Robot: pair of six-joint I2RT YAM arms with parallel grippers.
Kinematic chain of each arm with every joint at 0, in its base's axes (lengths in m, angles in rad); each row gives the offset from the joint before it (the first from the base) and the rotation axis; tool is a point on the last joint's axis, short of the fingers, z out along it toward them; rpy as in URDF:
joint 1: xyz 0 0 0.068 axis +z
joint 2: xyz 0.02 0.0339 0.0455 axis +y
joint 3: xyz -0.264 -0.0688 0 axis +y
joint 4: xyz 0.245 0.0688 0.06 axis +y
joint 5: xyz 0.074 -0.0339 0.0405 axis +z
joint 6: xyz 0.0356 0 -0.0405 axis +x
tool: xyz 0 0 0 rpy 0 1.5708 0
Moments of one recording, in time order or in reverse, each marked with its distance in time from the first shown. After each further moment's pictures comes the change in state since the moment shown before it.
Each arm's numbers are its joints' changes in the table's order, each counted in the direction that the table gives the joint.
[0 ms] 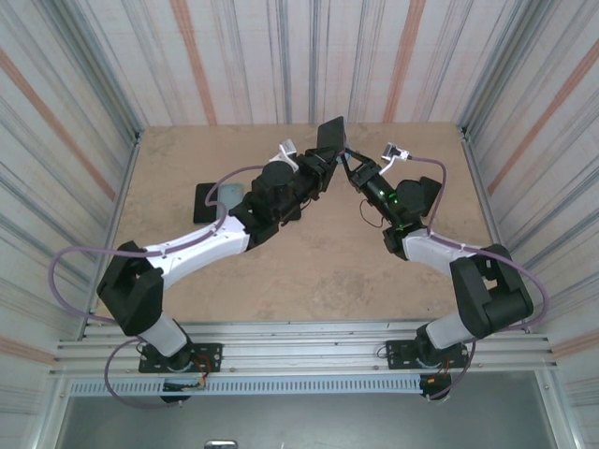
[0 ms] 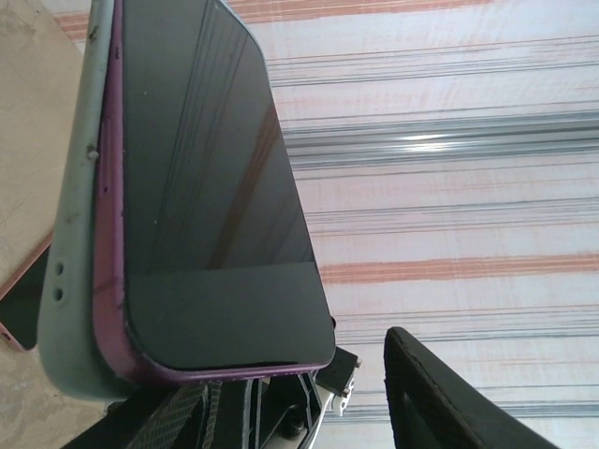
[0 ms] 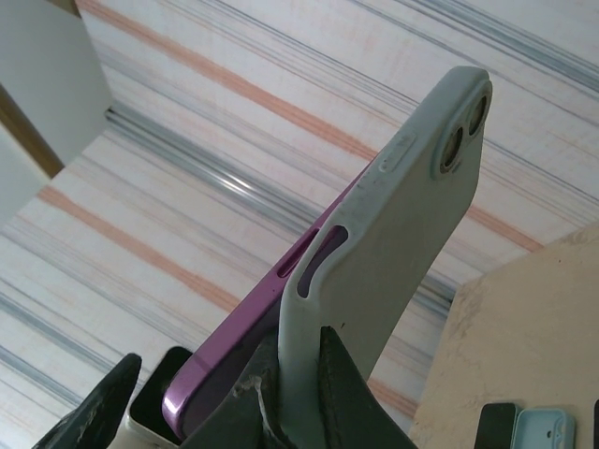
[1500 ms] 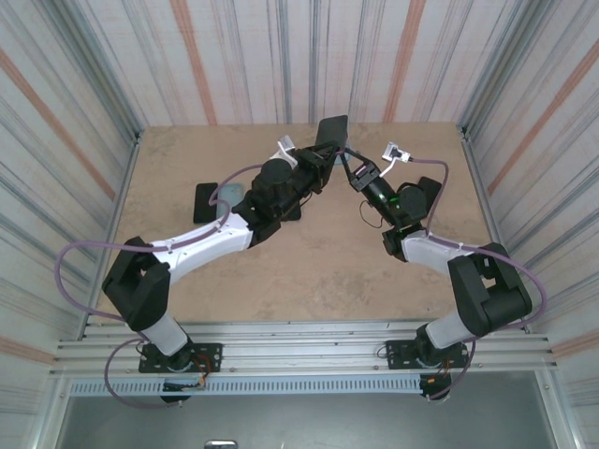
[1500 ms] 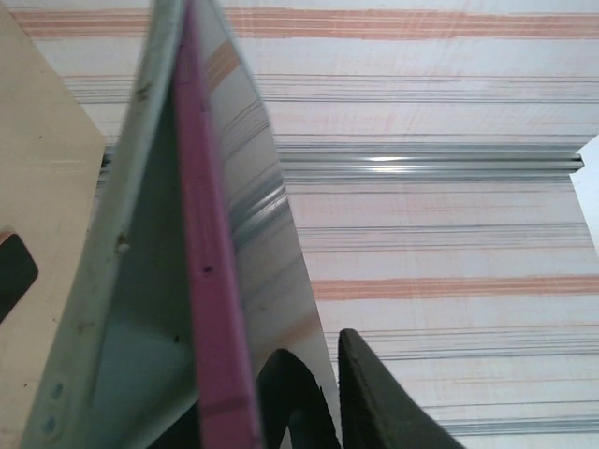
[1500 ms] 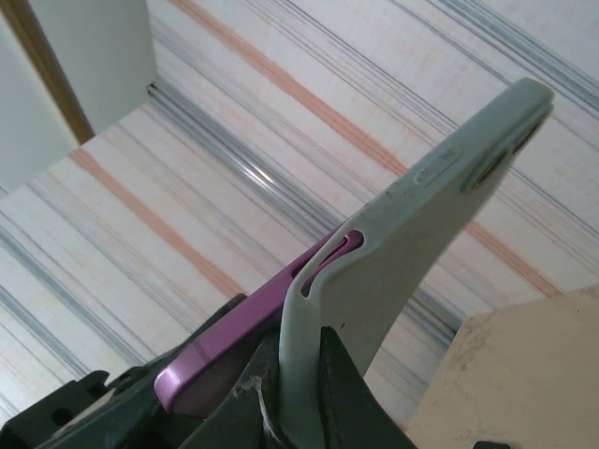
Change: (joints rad) left arm 0.017 0.036 -0.009 -0.103 0.006 -0.072; right arm 0.004 0.006 0.018 -0.122 0.026 -0.124
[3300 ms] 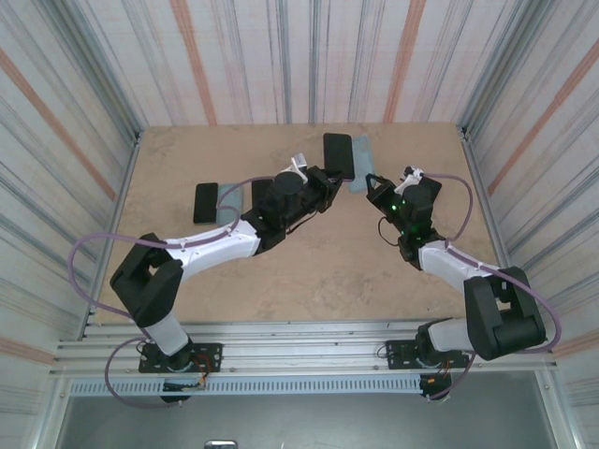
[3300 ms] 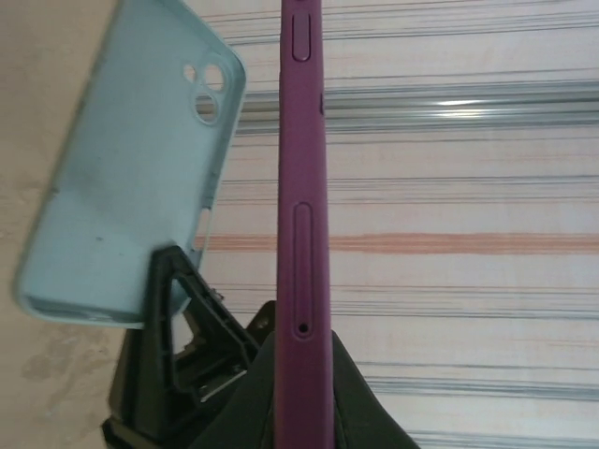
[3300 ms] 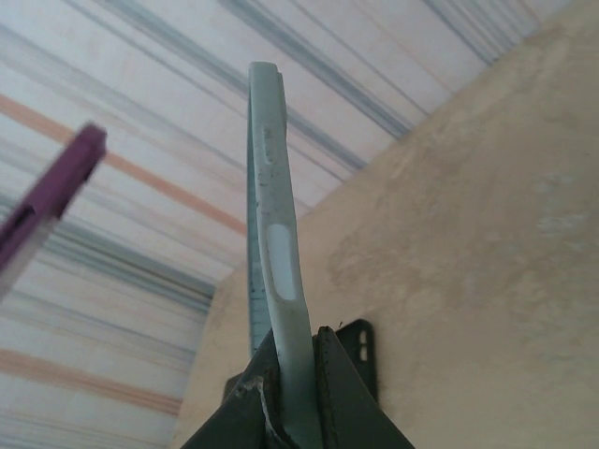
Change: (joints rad) left arm -0.037 0.045 0.079 0.024 -0.068 0.049; right arm -0.126 -0.152 0.100 0.636 -0.190 -0.149
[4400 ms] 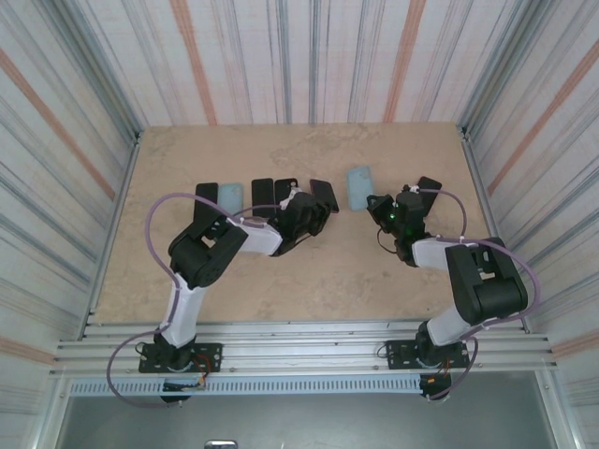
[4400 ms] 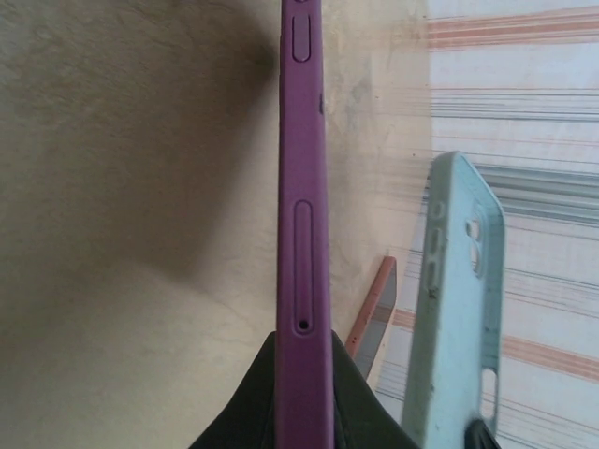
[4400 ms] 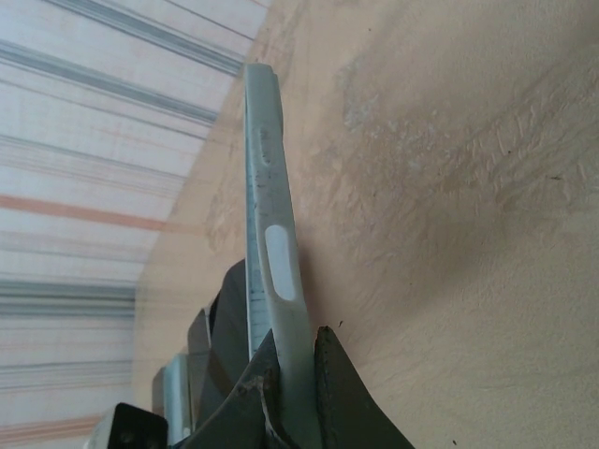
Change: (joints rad) left arm 0.083 0.445 -0.008 -0.071 0.019 -0.031; right arm -0.047 0.216 0.031 -0.006 0.015 0.137
